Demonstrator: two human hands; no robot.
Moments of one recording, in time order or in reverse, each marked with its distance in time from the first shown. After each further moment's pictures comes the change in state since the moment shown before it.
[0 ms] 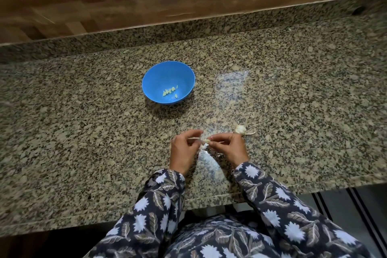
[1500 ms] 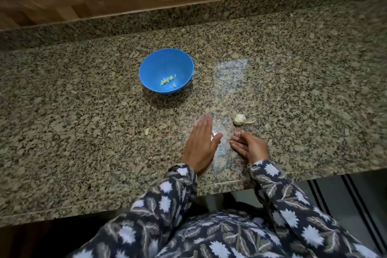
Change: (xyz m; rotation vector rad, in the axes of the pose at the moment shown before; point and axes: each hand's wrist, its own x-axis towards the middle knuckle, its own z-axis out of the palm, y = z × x) left_hand -0.002 -0.029 0.044 0.675 -0.230 0.275; right_hand -0.028 0.005 -0.027 0.445 0.362 0.327
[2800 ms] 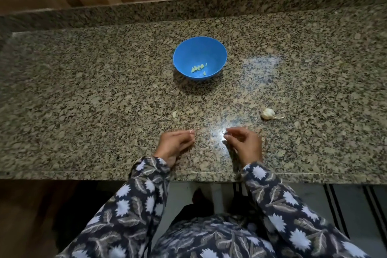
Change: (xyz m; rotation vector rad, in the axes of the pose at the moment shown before) left_hand -0.075 -0.066 -0.079 -1.370 0.170 -0.826; right_hand -0.025 0.046 0.043 -0.667 -0.158 -0.439
